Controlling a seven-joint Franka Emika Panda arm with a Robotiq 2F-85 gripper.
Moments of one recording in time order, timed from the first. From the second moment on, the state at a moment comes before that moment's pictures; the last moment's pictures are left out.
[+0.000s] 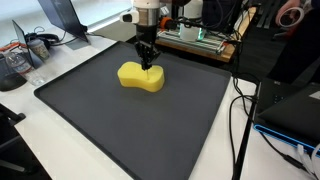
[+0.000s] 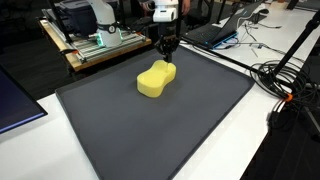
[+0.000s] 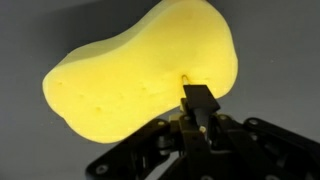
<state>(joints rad) 0.03 0.16 0.05 -2.40 -0.18 2.72 0.41</state>
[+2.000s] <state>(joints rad) 0.07 0.23 0.00 -2.39 -0.18 2.79 0.40</state>
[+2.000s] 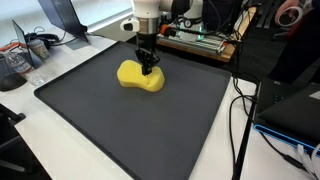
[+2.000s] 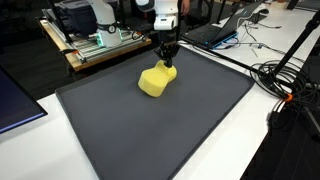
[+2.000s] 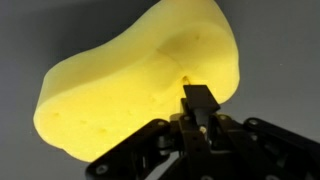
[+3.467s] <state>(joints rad) 0.09 -0.08 0.16 -2.30 -0.36 2.31 0.70</state>
